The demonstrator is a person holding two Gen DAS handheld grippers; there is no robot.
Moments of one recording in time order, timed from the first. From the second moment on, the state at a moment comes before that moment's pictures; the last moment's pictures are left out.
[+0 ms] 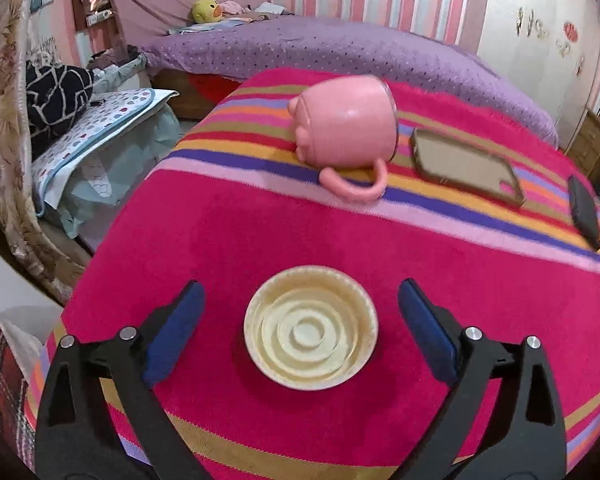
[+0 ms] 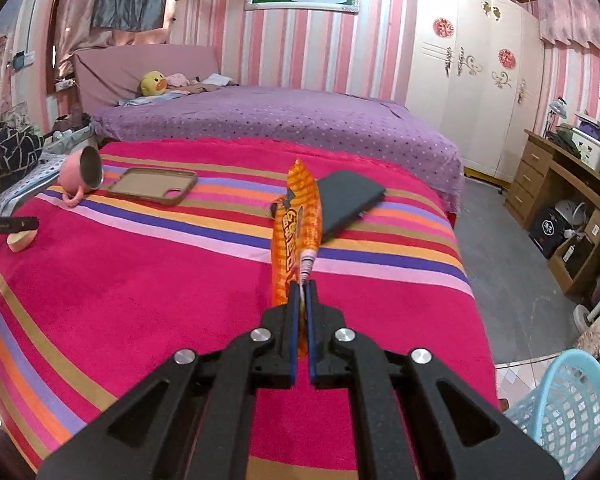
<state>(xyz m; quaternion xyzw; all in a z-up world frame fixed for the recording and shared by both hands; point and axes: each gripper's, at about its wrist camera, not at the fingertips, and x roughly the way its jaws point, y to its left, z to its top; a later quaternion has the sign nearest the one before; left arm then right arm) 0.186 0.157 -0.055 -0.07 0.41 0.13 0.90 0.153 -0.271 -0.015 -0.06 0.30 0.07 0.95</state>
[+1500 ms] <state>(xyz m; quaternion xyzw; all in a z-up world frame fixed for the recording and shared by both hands) 0.162 -0.182 -0.023 0.05 0.32 -0.02 0.94 0.071 -0.500 0.000 -0.02 0.26 -0.07 0.96</state>
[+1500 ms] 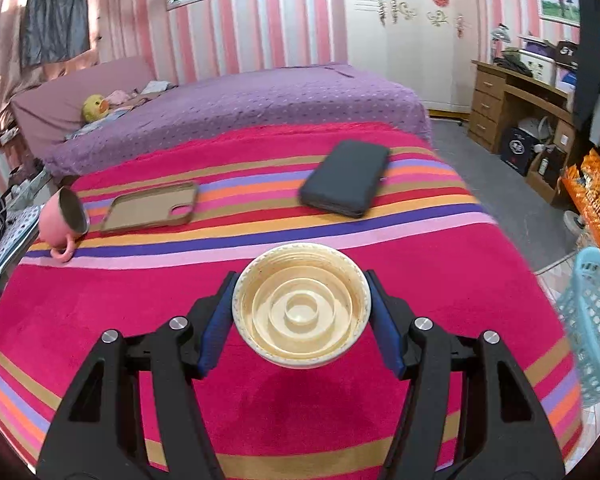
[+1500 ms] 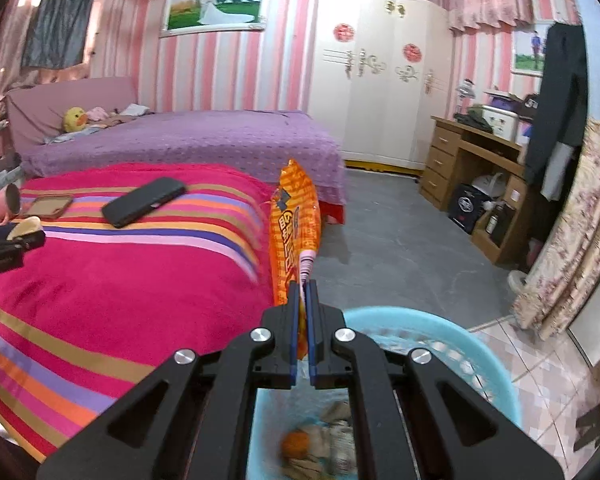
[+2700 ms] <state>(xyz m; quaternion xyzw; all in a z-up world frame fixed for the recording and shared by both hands) 0.095 -0.471 -0.040 0.11 0.31 -0.22 0.92 0.008 -0.638 -0.044 0.05 0.29 -0.13 0.95</state>
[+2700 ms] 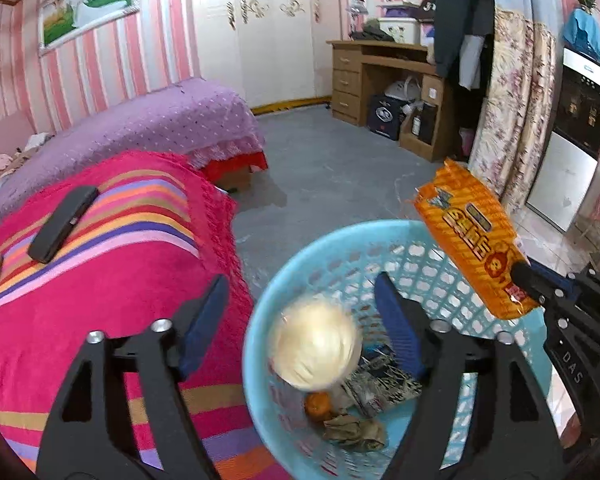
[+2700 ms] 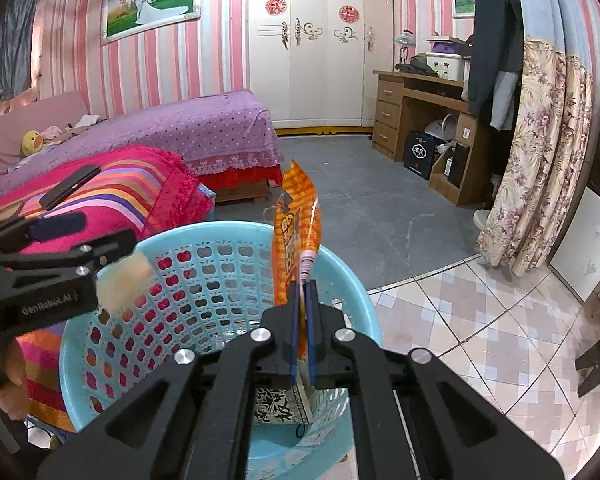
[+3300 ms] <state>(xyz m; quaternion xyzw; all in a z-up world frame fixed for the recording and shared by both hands) 0.101 -0.354 0.001 0.07 0.29 -0.14 0.94 0.033 -0.614 -0.055 0.02 0.33 -0.15 0.93</state>
